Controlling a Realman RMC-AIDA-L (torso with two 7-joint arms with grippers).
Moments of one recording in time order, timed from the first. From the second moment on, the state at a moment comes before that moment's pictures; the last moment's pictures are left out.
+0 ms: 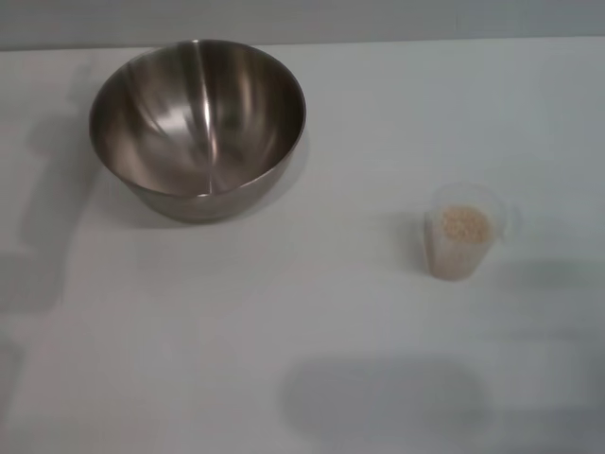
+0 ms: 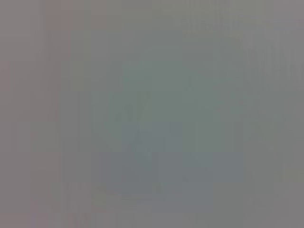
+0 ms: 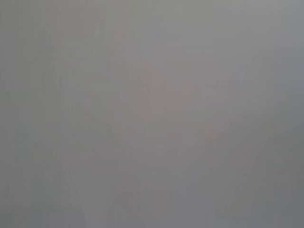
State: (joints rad) left arm -0.29 -1.98 -1.57 -1.43 2.67 -0.27 0.19; right arm 0.13 2.09 0.54 0.22 -1.89 -1.75 0.14
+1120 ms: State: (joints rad) left arm -0.55 -2.06 -1.85 -1.23 2.66 -0.88 0.42; right arm 0.12 2.09 0.50 0.22 -1.89 -1.75 0.14
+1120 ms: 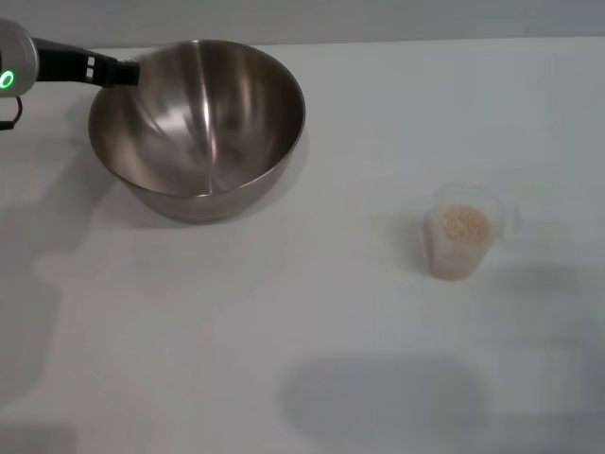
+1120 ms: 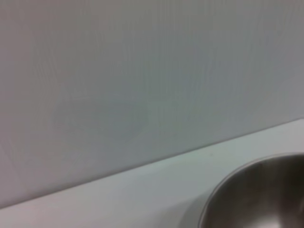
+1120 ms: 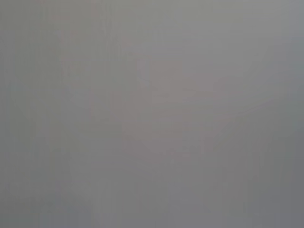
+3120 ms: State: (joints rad) left arm -0.62 -2.06 -1.82 -1.03 2.66 -0.83 0.47; right arm 0.12 2.09 0.48 0.22 -1.89 -1.74 0.13
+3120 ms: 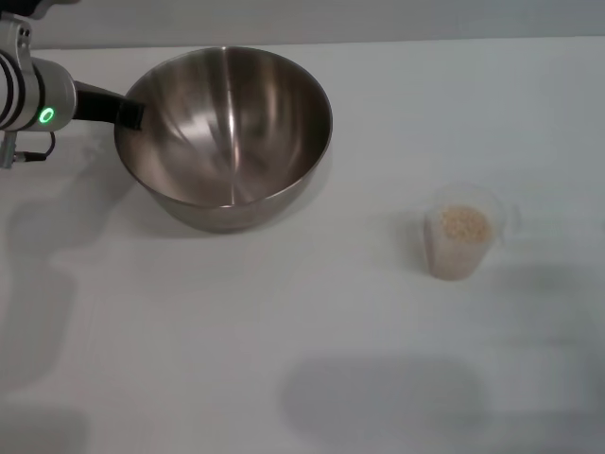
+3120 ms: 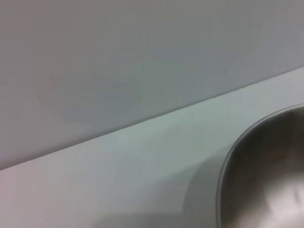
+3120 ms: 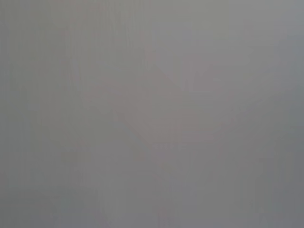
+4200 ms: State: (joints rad) left arm -0.75 -2.00 -2.15 -0.90 2.33 -1.11 0.68; right arm 0.16 2.08 0.48 0.22 -1.88 -1.70 0.14
